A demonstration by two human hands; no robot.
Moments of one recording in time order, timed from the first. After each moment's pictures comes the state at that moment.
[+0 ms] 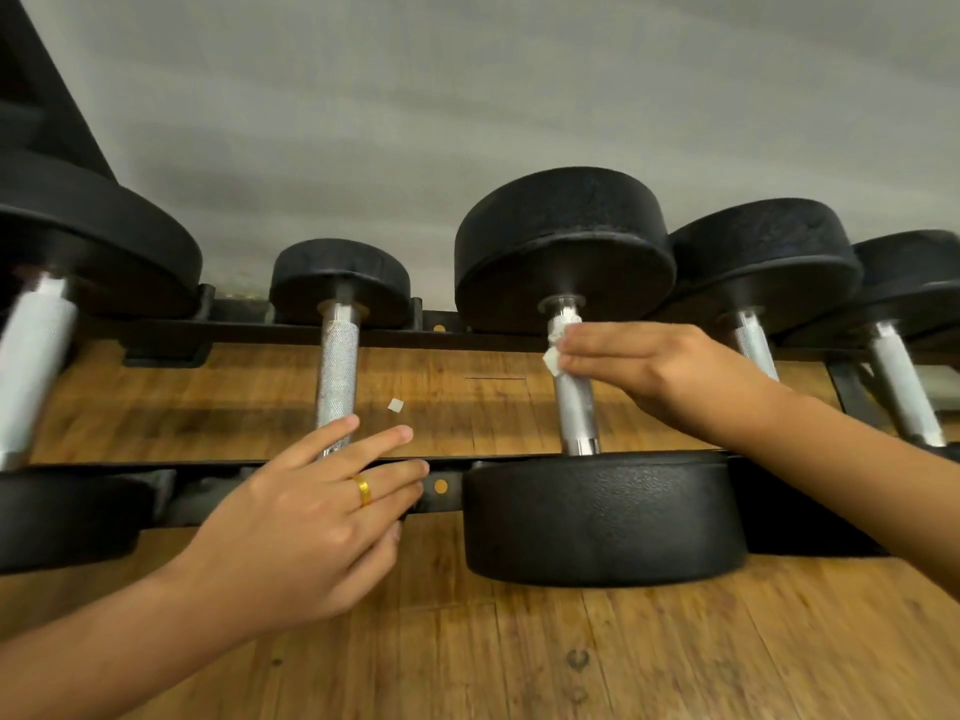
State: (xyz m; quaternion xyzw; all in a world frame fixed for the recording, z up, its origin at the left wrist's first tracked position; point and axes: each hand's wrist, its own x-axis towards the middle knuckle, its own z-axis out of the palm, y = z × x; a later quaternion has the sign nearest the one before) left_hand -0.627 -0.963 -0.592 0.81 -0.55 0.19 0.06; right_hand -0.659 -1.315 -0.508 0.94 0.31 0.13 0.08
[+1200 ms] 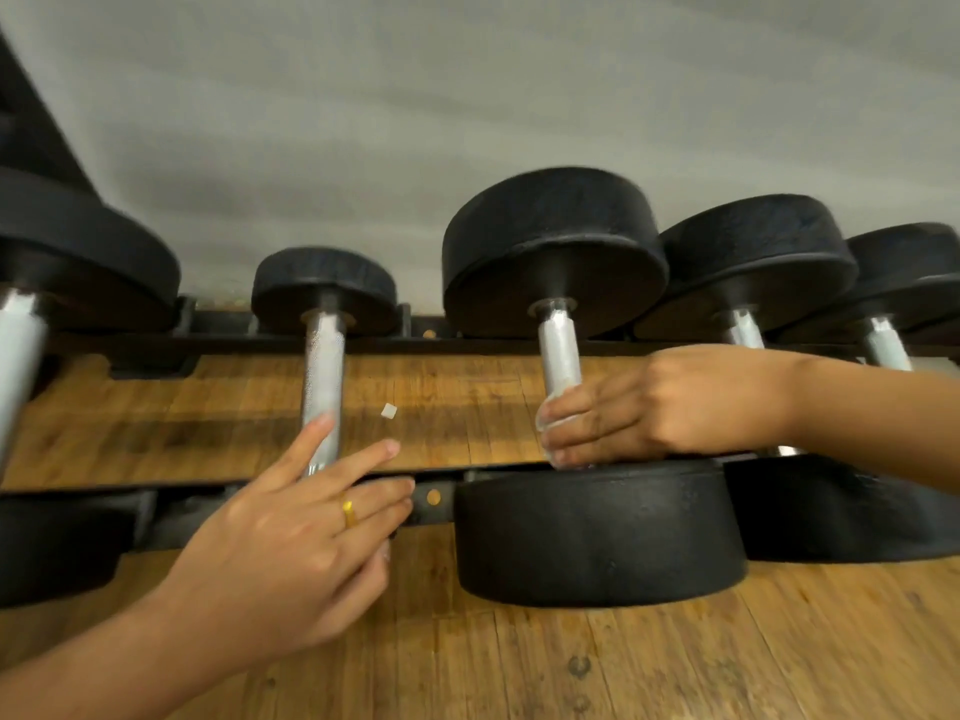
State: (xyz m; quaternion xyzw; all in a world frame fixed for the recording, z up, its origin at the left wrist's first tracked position) left_hand -0.629 -0.961 -0.600 0.81 -0.54 0.22 0.06; right_hand -0.652 -1.312 -0.484 0.85 0.52 -0.07 0.12
